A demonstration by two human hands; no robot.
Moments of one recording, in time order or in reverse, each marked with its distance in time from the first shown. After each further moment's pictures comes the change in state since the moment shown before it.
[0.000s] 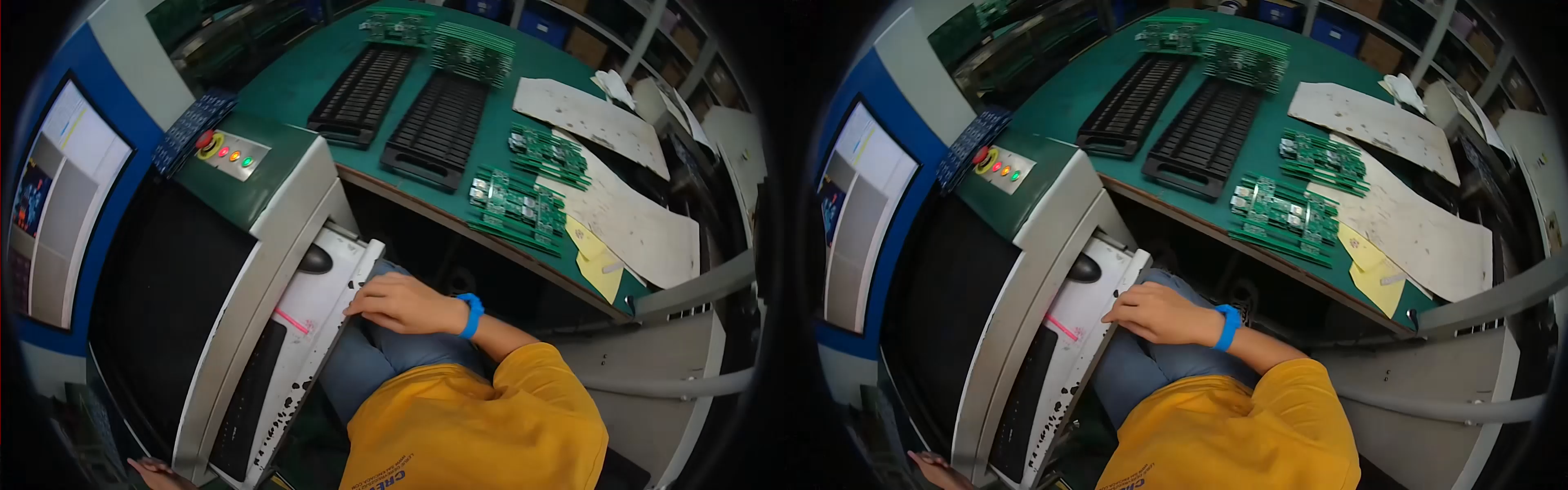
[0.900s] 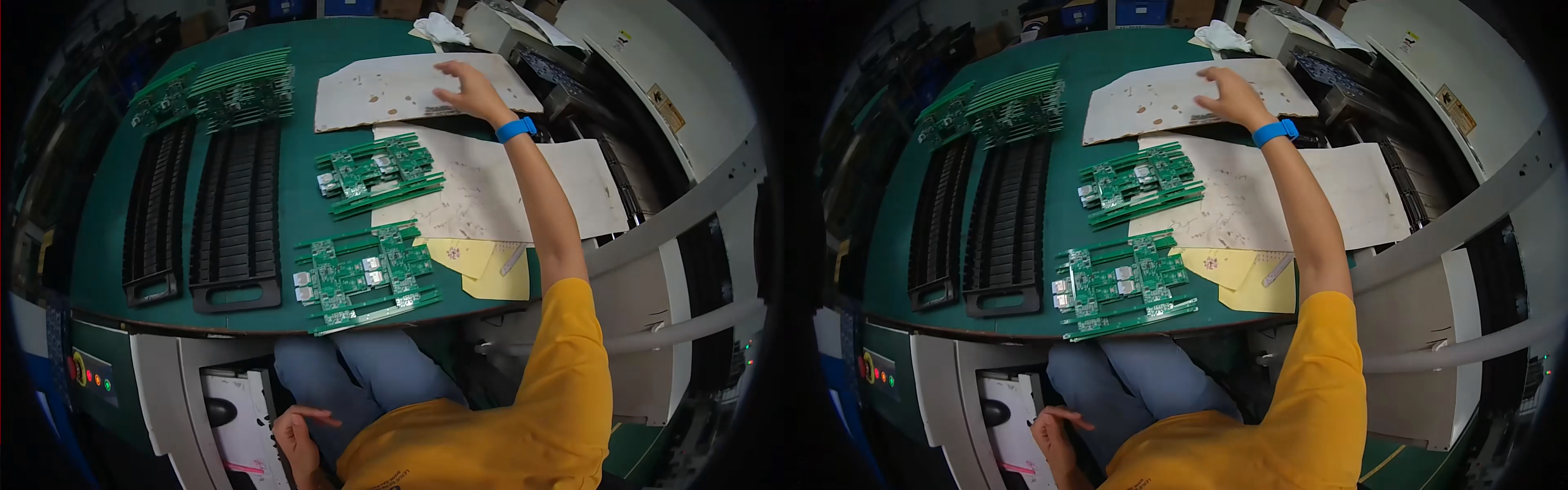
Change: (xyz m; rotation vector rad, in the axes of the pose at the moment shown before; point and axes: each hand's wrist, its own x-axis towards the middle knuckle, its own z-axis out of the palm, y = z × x) left_hand -0.329 0.152 0.225 -0.645 -1.944 -0.366; right_hand -0.222 0.144 -0.412 -1.013 0.529 0.879
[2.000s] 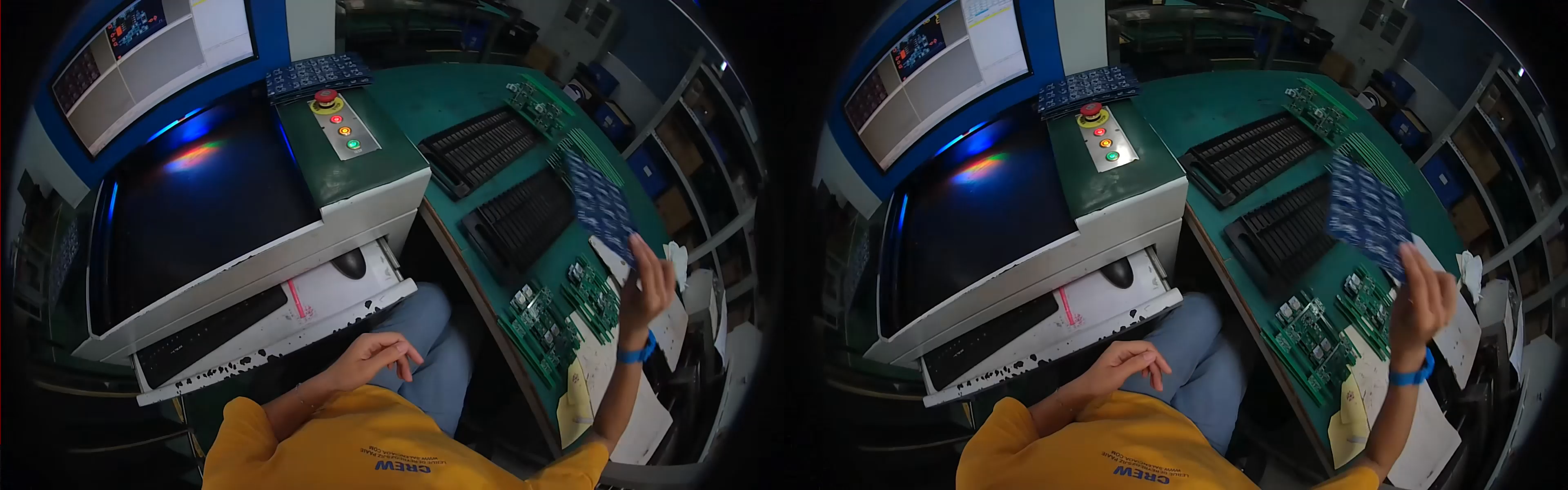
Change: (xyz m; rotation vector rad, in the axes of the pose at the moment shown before) left_hand -0.064 0.020 -0.027 -0.219 0.049 -0.015; right_hand -0.030 -0.276 -0.056 0.010 0.506 -0.858
